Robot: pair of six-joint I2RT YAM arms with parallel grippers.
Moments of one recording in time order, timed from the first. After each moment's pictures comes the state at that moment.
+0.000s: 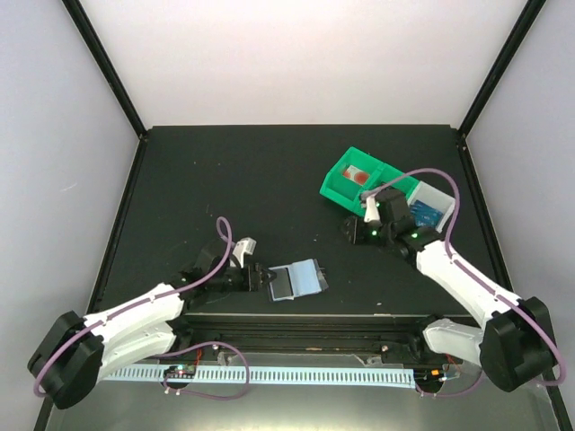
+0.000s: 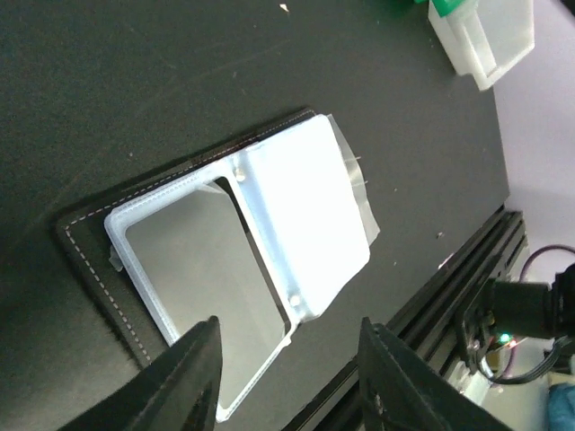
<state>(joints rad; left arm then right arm) -0.66 0.91 0.26 0.00 0.42 -0.81 0.41 1.15 0.76 -0.38 -0.29 0.46</state>
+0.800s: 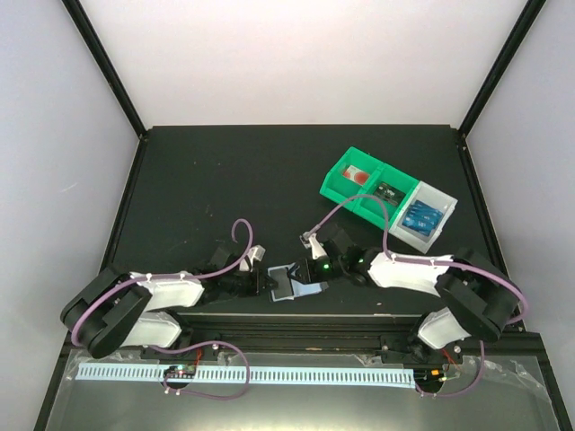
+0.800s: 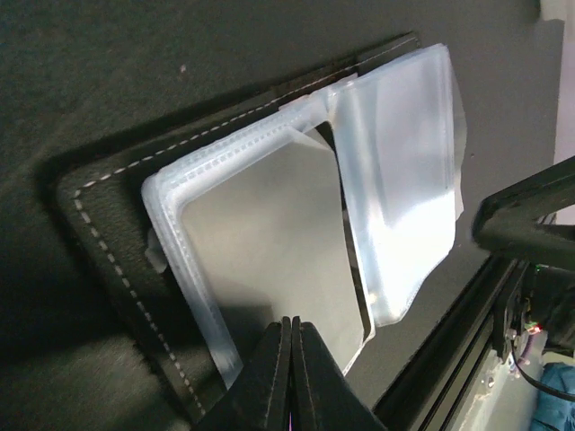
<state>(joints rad) -0.66 1.29 0.25 0.24 0.50 -0.82 0.87 1.46 0.62 0.05 -0.42 0.72</state>
